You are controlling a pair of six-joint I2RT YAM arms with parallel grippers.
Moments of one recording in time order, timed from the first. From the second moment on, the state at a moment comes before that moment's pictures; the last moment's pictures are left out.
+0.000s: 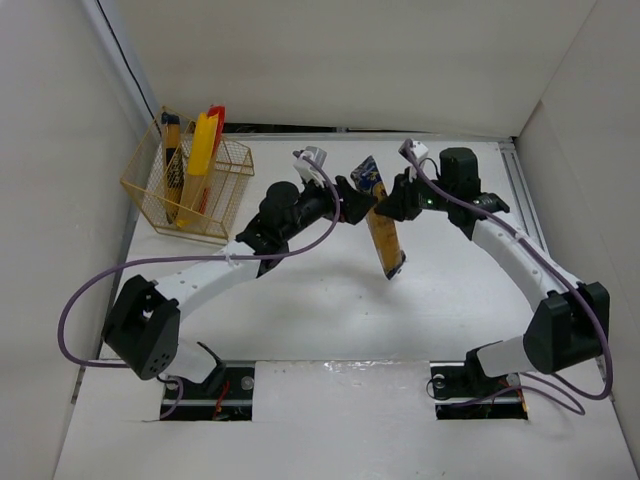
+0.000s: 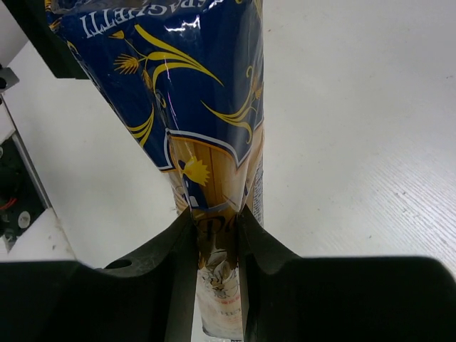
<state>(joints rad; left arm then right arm) -0.70 1.40 0.95 0.45 0.19 -0.57 0.28 1.40 1.16 -0.28 -0.69 0.01</state>
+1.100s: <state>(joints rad) -0.55 1.30 0.97 0.32 0.10 -0.43 0.44 1.41 1.26 -0.20 -0.79 0.05</state>
